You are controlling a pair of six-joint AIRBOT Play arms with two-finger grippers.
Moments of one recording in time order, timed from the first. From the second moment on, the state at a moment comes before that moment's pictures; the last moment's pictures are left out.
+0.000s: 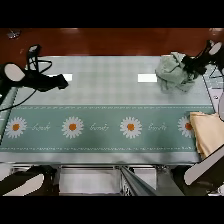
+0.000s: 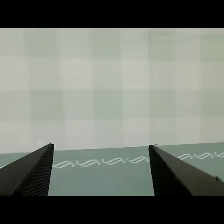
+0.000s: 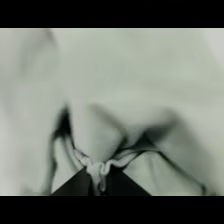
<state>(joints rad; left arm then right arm) -0.02 -1.21 1.11 1.33 -0.98 -1.57 -0.26 -1.96 1.99 -1.35 1.10 1.78</state>
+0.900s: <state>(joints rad) -0.01 -0.48 0.75 1.00 -1.10 -1.49 0.40 -1.08 1.60 -1.36 1.30 1.65</state>
